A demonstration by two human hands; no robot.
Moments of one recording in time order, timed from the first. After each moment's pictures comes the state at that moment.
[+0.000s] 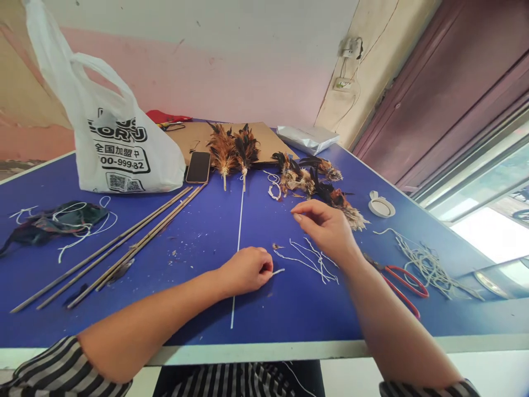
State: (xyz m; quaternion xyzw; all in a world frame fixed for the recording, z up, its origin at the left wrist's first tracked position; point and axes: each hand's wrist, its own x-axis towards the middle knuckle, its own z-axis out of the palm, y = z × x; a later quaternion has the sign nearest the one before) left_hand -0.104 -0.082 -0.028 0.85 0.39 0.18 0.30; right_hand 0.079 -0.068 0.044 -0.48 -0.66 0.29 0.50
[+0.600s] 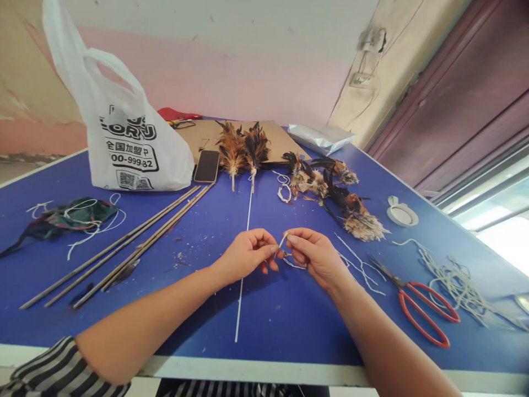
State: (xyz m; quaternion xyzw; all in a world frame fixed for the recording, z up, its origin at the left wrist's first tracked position) left_hand -0.113 -0.068 -0.010 0.56 0.36 0.38 0.64; right_hand 0.057 -0.066 -0.004 -0.43 -0.45 0.64 0.46
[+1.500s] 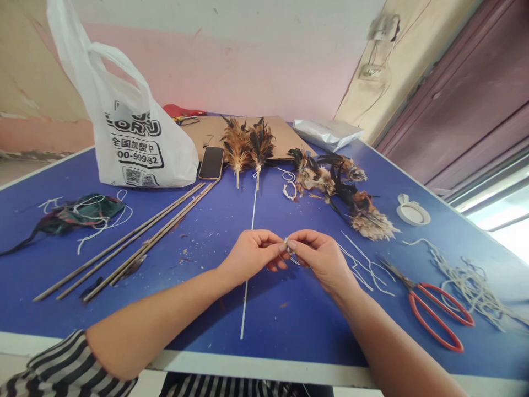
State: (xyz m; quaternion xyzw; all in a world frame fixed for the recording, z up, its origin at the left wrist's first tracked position) left_hand -0.110 -0.075 -0.008 0.53 0.40 0.40 0.63; right_hand 0.049 -0.074 -0.003 -0.49 -0.55 0.52 0.42
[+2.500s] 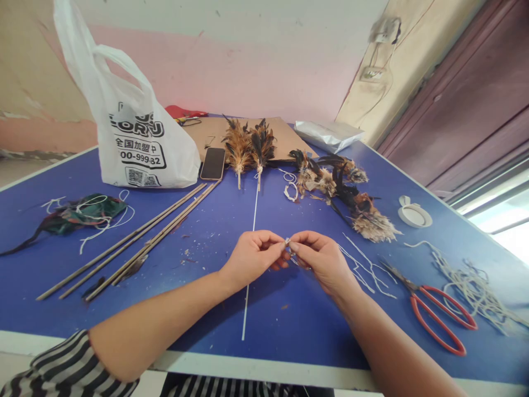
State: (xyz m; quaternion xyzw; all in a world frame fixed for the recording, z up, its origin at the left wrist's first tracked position) left_hand -0.108 -0.079 -0.007 0.54 0.41 0.43 0.60; right_hand 0.048 -0.074 -0.006 -0.49 -0.53 0.55 0.43
